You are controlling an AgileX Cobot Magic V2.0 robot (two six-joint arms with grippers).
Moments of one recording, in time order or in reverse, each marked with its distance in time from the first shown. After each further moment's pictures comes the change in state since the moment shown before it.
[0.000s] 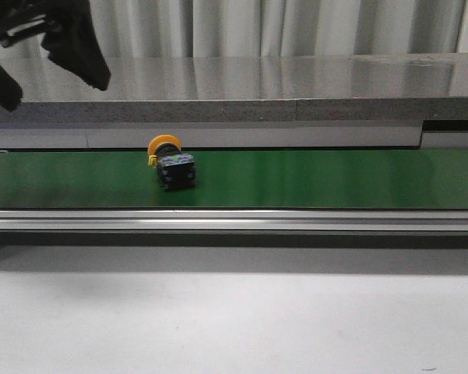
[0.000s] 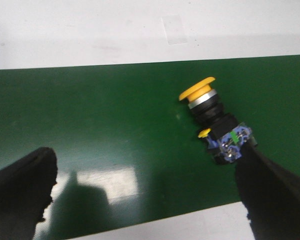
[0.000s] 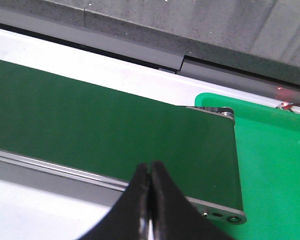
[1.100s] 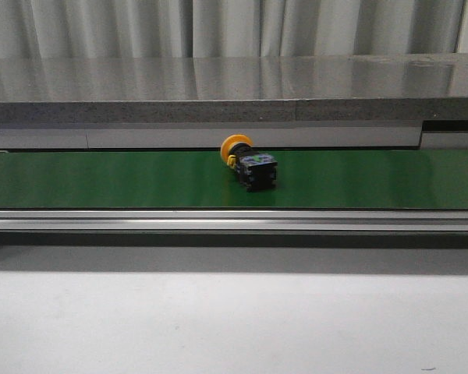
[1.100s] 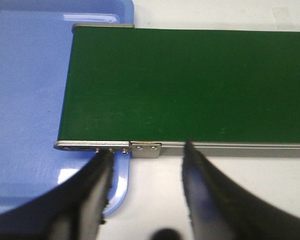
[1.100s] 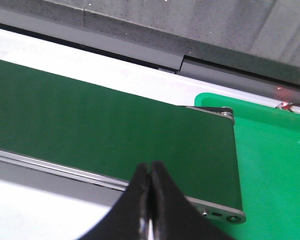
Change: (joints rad) left arm 0.297 -0.453 0.276 0.148 0.125 0.071; right arm 0.000 0.000 0.000 0.000 0.000 0.000
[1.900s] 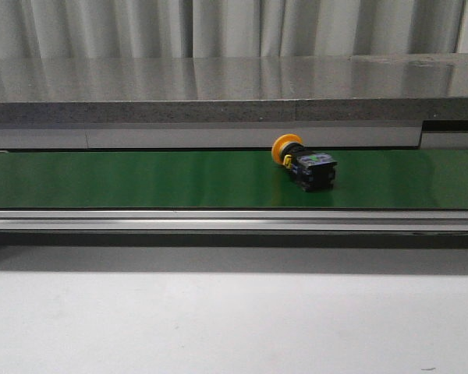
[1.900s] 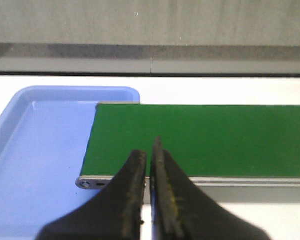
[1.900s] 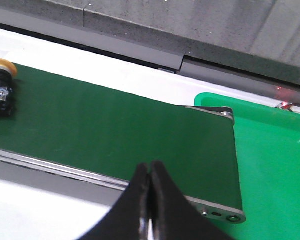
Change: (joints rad) left arm 0.000 -0.483 0.223 0.010 -0.131 0.000; right arm 0.000 0.000 0.000 0.000 0.000 0.000
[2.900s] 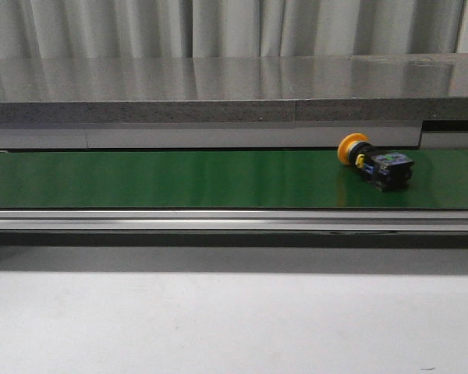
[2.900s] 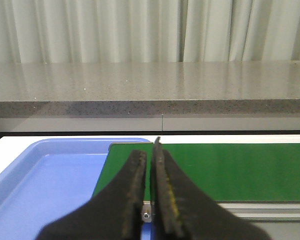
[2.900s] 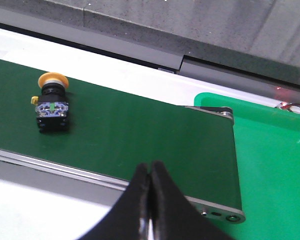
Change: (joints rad) left arm 0.000 -0.535 0.590 0.030 -0.507 0.000; right arm 0.000 0.000 0.000 -0.002 0.000 0.000
